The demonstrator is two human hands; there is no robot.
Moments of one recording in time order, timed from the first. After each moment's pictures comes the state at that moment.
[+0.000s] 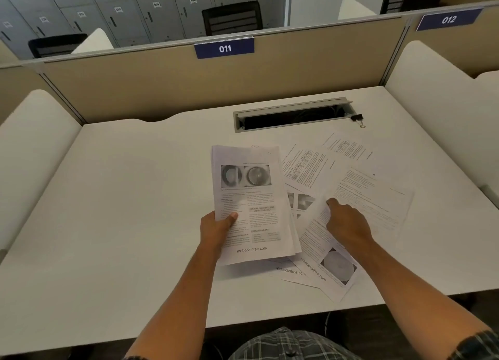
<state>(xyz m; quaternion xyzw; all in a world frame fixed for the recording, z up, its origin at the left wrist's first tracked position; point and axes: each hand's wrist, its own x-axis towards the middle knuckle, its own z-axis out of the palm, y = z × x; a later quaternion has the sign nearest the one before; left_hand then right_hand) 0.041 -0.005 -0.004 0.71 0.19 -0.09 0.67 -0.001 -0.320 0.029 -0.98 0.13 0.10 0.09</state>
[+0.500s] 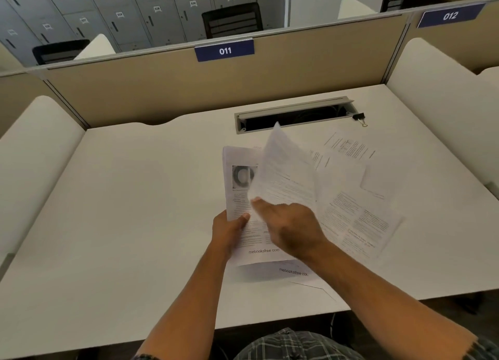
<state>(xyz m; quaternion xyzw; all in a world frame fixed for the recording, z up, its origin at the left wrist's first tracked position) 0.038 -0.022 0.005 0.70 0.16 -0.14 0.68 -0.011 -0.209 0.075 -0.91 -0.26 -0.29 0.12</state>
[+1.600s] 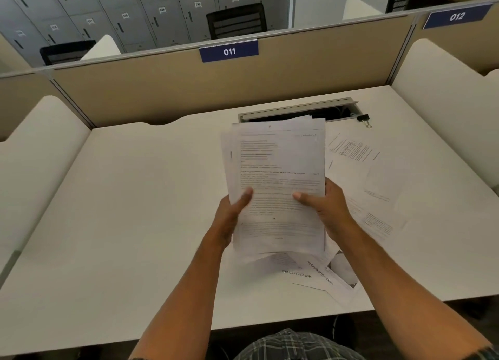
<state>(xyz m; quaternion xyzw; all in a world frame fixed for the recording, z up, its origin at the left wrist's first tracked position) 0.046 -0.029 0.072 0.68 0.02 -0.18 0.71 0.018 -0.270 0.068 -0.66 0.10 -0.02 0.74</state>
